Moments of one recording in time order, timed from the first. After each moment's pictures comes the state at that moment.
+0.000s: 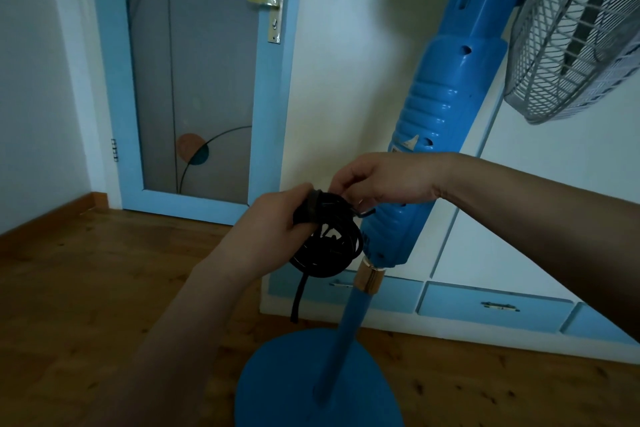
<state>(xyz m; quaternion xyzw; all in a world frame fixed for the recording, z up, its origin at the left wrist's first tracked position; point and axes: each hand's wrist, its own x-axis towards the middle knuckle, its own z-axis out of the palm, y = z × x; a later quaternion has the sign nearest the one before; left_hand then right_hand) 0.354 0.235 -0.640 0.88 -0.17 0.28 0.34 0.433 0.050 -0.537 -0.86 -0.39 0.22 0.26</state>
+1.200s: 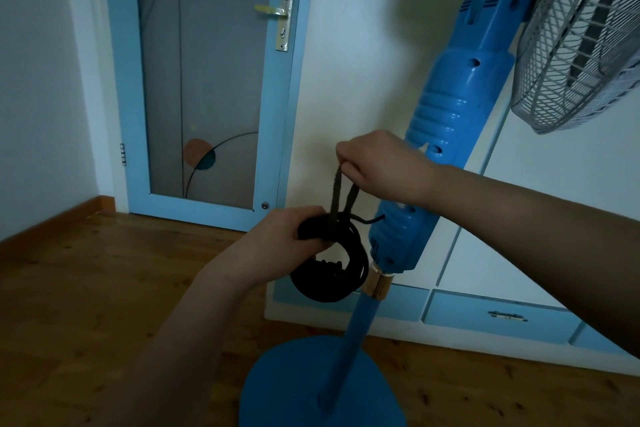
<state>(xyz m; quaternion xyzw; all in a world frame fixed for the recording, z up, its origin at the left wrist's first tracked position) 0.353 0.241 -0.644 0.86 -0.19 0.15 0.46 0.435 0.070 -0.531 -0.82 -0.49 -0.30 -0.05</state>
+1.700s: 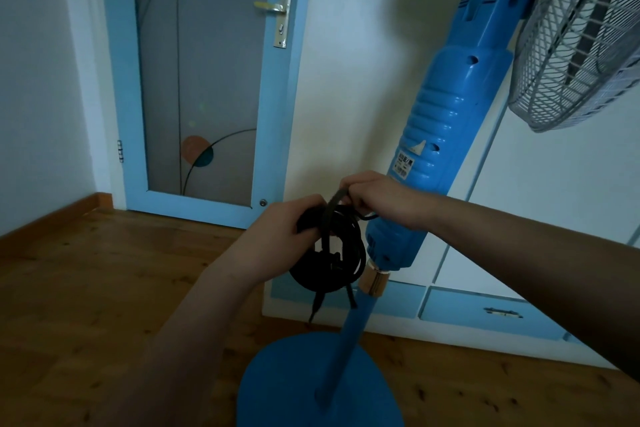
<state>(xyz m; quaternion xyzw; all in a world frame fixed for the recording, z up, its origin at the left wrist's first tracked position) 0.348 0.233 -0.639 0.85 -0.19 0.21 0.44 0.431 0.063 -0.572 -0.86 -0.31 0.08 0.40</state>
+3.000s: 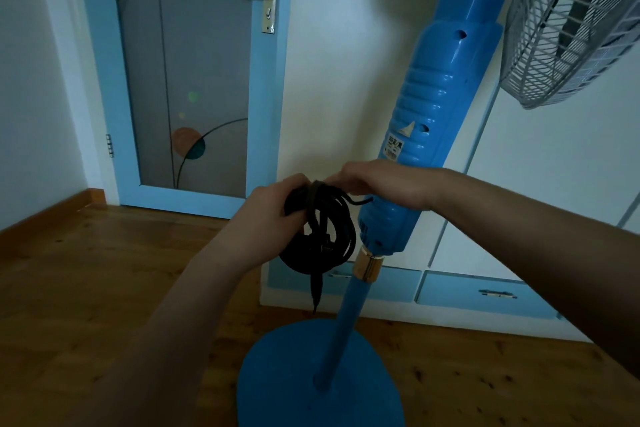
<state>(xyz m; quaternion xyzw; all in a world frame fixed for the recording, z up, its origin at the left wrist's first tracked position) 0.353 0.231 -0.640 0.86 -0.14 0.23 0.43 0.424 0.044 -0.559 -0.88 -0.35 0.15 0.28</state>
